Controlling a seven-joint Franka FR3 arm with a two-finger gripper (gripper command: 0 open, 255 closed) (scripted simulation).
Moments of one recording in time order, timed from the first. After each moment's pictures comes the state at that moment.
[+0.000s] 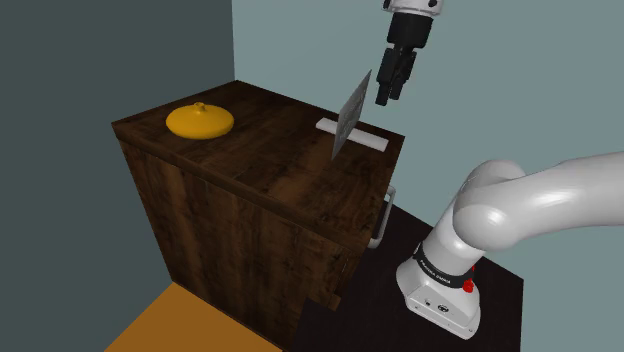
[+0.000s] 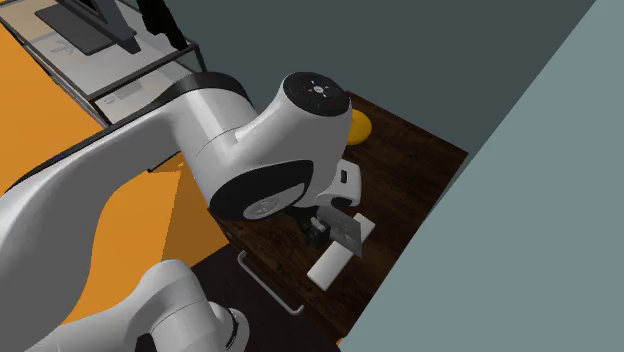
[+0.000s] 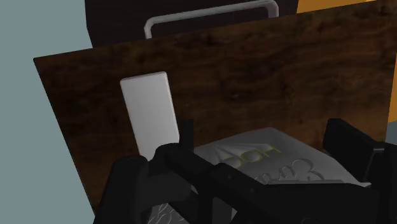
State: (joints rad) arm -0.02 -0.82 -0.06 -2.35 0.06 1.45 -0.13
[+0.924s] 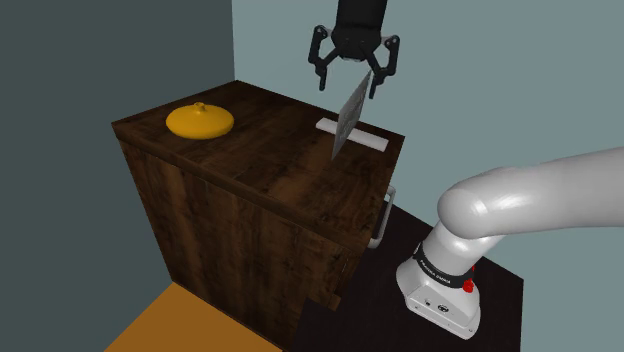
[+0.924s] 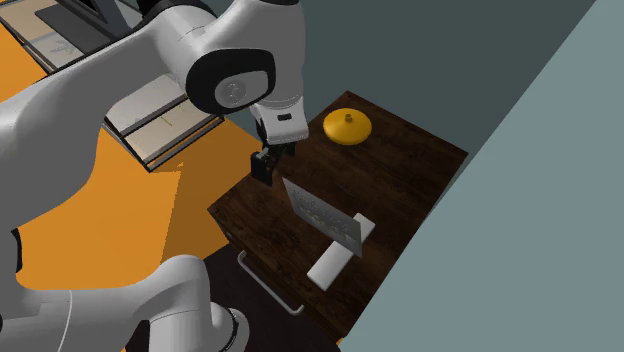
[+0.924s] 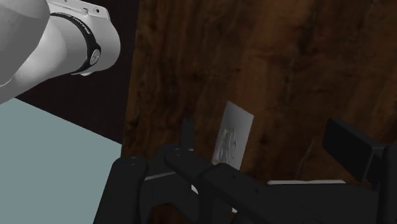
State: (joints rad) arm -0.39 -0.72 0.45 -2.14 0.30 1.41 1.11
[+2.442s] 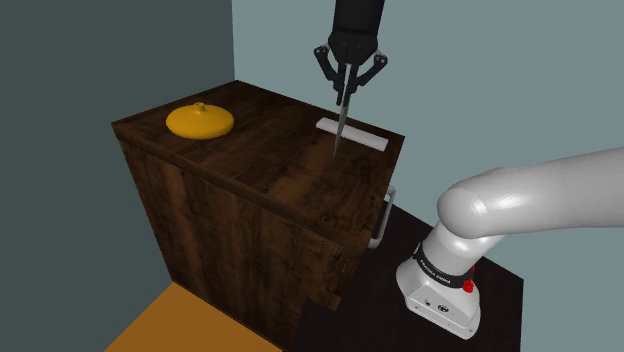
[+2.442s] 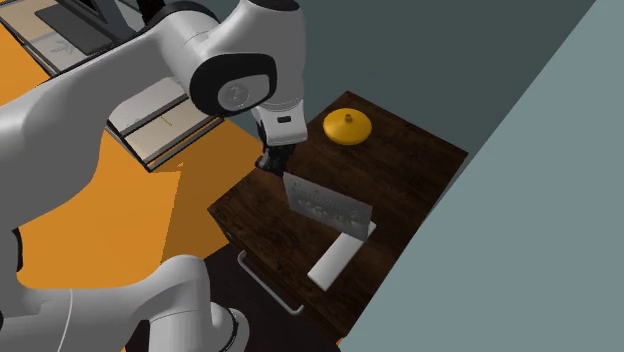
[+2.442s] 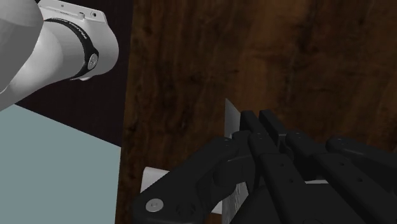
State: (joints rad) arm -0.40 -0.72 0.47 -2.16 0.31 1.43 1.14
